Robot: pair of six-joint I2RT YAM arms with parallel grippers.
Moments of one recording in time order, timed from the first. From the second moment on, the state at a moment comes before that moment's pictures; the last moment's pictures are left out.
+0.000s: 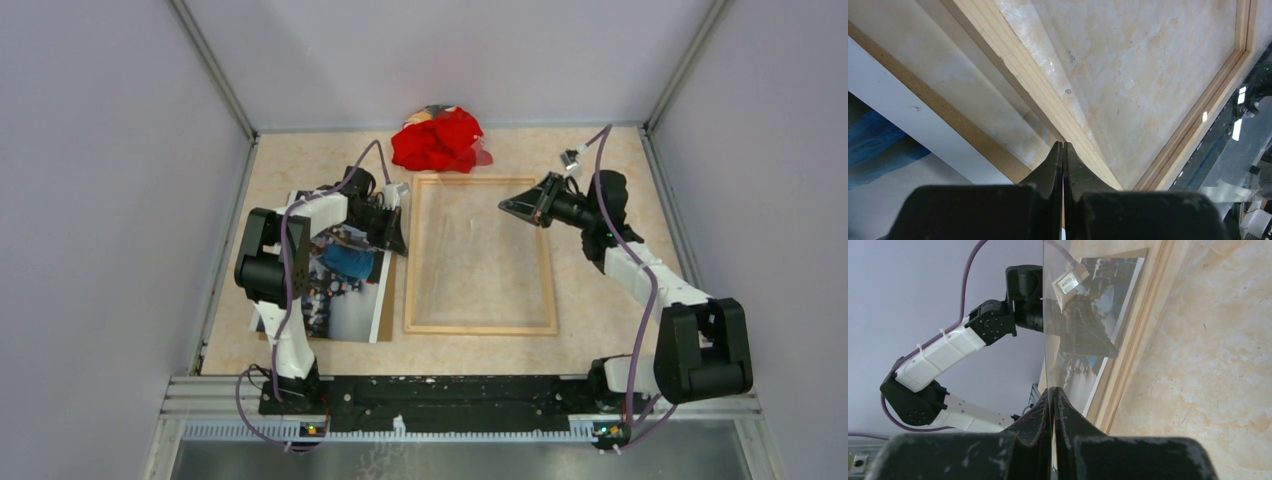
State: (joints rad) left arm -0.24 1.95 1.26 -0.53 0.75 0.10; right arm 0.15 1.31 0.75 0.36 -0.81 1.00
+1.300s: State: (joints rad) left arm -0.24 1.95 1.26 -0.54 0.74 0.10; right arm 0.23 1.35 0.89 0.04 -0.83 0.62
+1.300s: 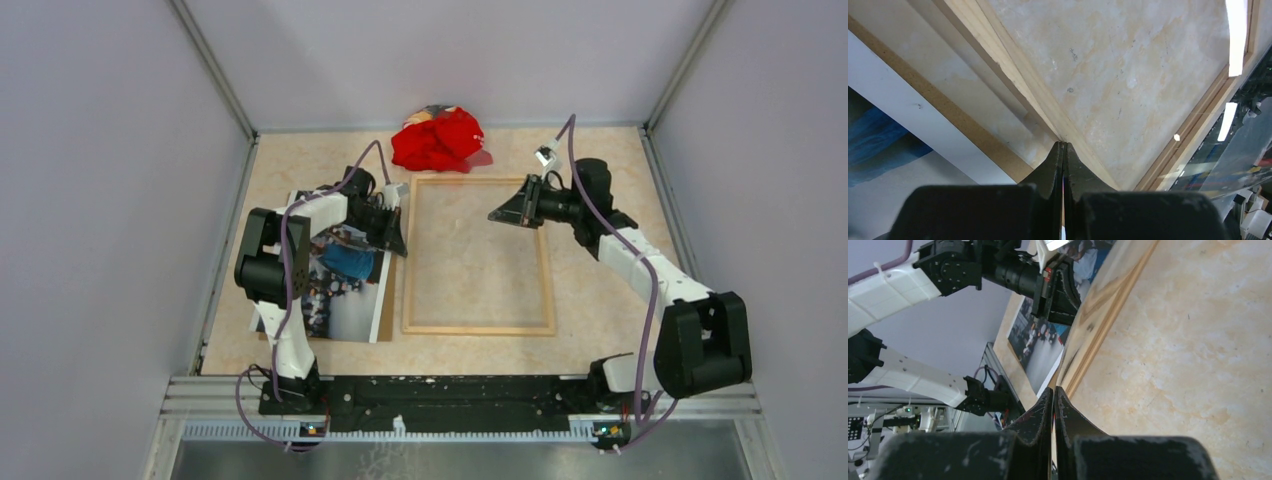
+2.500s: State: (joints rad) left arm -0.24 1.95 1.35 -0.60 0.73 0.13; right arm 0.16 1.44 0.92 -0.20 -0.67 0.46
